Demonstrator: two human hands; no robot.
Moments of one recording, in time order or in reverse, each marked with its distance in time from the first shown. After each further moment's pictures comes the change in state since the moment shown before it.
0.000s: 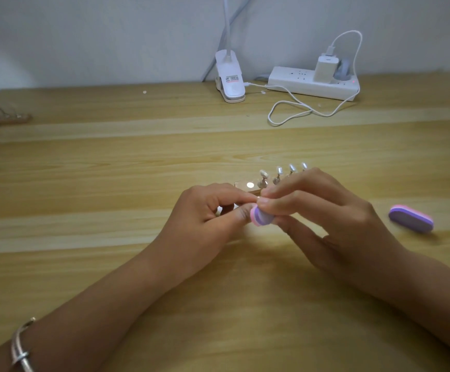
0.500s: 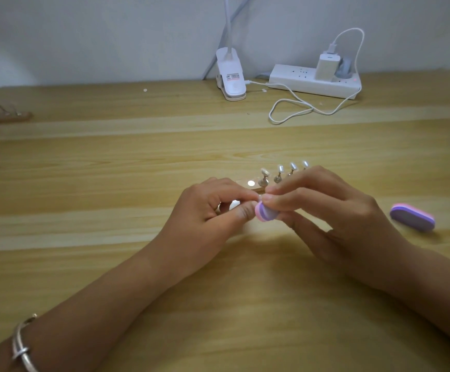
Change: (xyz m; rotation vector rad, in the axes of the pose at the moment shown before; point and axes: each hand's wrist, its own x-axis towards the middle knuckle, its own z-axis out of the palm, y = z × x) left_hand 0.000 -0.004 0.000 0.070 0.017 0.023; right_hand -0.002 0.005 -0.002 -0.004 -0.031 0.010
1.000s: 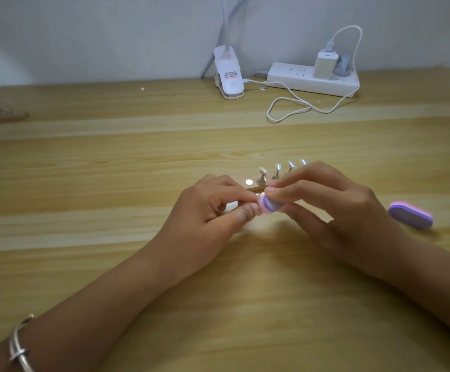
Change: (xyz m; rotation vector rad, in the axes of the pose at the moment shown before) left_hand 0.000 0.002 0.000 0.105 -0.031 -0.006; right_hand 0.000 0.006 -0.004 -0.011 -0.015 0.048
